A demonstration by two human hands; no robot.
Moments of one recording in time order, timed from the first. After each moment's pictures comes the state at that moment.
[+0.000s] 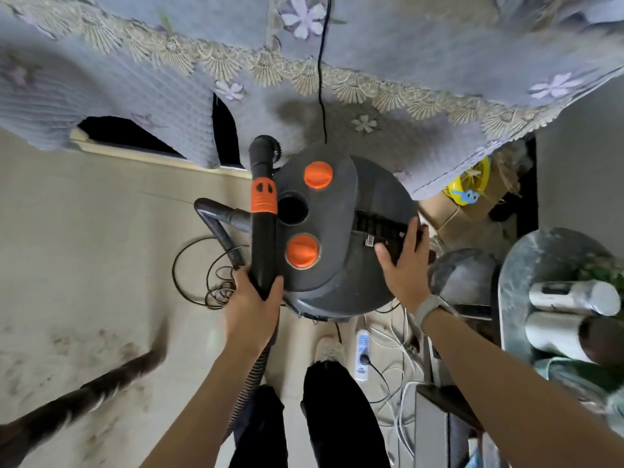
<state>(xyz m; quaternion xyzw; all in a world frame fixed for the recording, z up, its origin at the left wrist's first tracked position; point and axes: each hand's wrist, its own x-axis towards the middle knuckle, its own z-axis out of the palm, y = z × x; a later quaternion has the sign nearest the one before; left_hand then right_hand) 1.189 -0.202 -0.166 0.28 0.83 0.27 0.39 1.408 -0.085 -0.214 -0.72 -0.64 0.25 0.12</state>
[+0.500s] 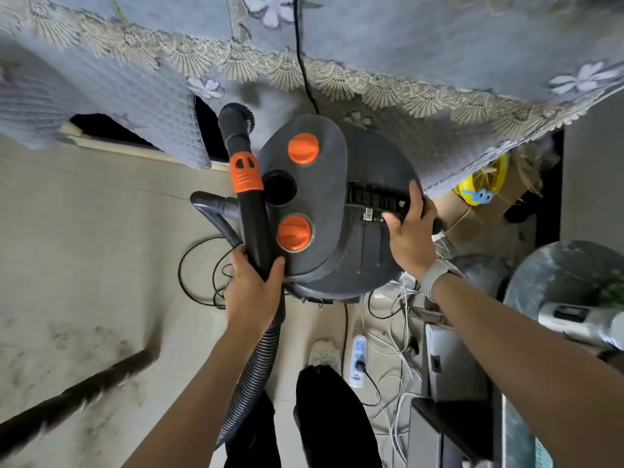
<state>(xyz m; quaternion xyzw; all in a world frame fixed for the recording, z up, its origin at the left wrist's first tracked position) 1.226 -0.129 -0.176 0.26 0.85 0.27 0.37 1.430 0.014 -0.225 -0.66 -0.66 0.31 0.17</state>
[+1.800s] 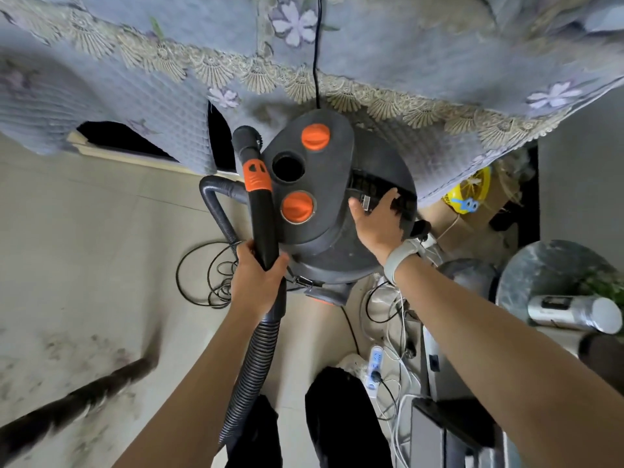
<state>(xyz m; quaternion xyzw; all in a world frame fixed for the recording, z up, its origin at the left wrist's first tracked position) 1.192 -0.147 -0.188 0.25 0.80 0.34 0.43 1.342 -0.011 -0.178 -0.75 -0.58 0.33 0.04</state>
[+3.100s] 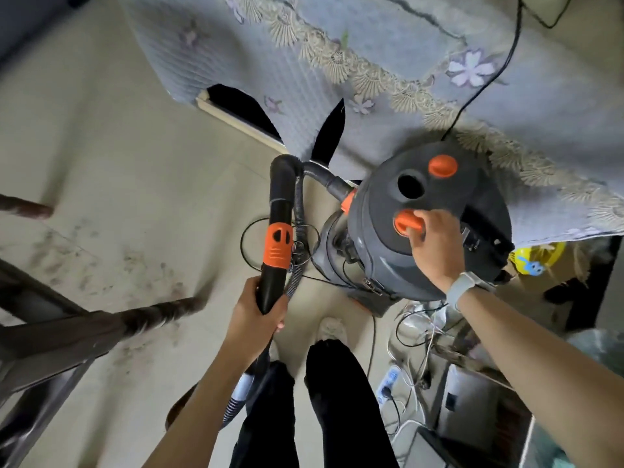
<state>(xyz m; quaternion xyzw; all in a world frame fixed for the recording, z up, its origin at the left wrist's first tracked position) 1.104 -0.293 -0.140 0.11 0.77 0.43 0.47 1.279 -0.037 -0.166 -0.49 -0.86 0.11 0.03</state>
